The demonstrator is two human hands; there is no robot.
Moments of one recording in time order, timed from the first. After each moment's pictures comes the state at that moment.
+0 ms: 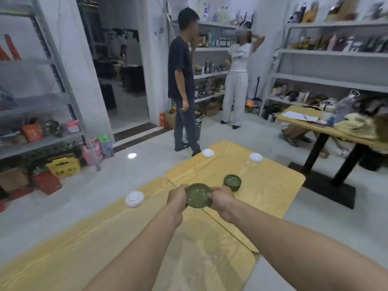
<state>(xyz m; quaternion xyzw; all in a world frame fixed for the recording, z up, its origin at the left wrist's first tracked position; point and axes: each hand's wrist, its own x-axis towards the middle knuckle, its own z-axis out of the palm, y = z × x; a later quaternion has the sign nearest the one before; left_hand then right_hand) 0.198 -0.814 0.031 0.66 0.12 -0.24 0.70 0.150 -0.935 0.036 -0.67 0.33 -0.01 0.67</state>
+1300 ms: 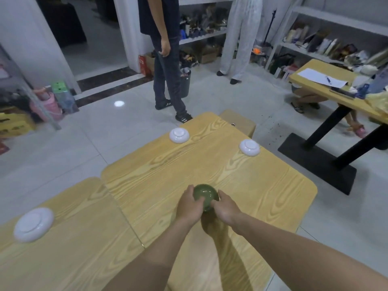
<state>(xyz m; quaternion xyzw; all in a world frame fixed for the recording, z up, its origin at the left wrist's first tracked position) 0.363 -1.100 -0.146 0.82 0.01 -0.28 0.50 0.316 -1.206 -0.102 -0.79 0.33 0.20 0.47</state>
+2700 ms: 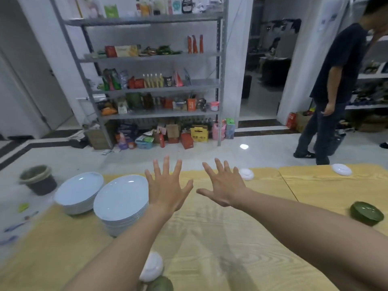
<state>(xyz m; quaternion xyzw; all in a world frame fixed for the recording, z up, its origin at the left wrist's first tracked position) 0.011 -0.533 0.077 0.97 0.18 0.13 -0.01 0.096 -0.697 0.081 -0.95 -0.32 0.02 -0.01</state>
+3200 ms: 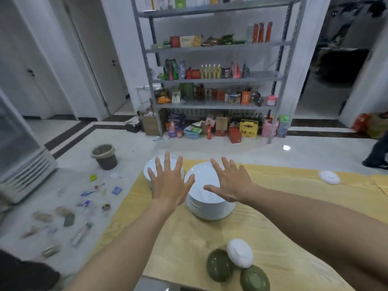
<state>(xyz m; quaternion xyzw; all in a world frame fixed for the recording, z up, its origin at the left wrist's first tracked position) -0.149 -0.275 0.076 0.95 0.30 0.10 0.02 -0.027 -0.425 0.073 -0.91 -0.40 0.04 -0.01</state>
